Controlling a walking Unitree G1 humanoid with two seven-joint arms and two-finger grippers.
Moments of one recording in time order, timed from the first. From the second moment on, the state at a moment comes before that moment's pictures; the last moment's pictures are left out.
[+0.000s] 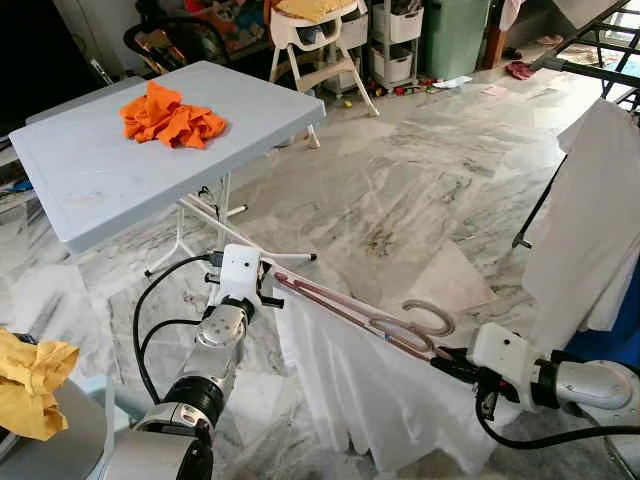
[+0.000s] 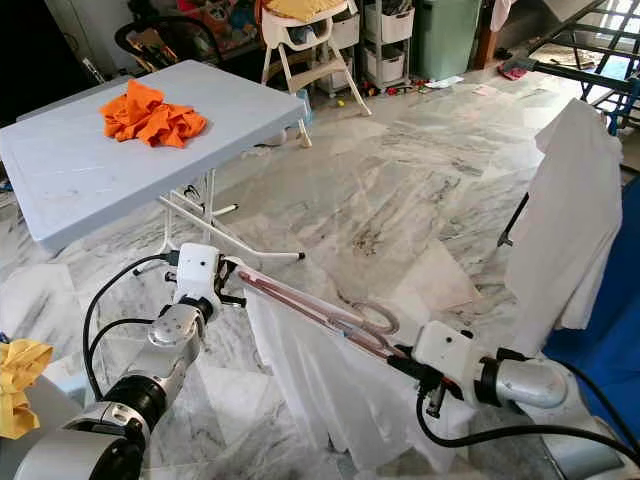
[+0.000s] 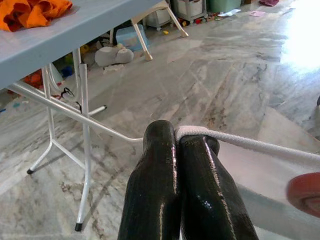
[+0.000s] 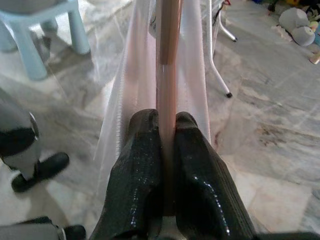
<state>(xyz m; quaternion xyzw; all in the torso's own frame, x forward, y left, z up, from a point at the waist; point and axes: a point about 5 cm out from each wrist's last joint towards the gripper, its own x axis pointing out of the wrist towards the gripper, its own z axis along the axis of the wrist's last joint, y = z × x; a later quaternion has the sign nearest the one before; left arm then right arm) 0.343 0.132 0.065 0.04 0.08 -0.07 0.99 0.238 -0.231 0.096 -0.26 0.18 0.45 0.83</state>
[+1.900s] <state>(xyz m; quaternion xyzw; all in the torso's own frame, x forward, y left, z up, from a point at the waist) 0.275 0.156 0.073 0.04 0.01 -0.04 1.00 0.285 -0.191 0.091 -0.07 0.10 0.06 0.99</state>
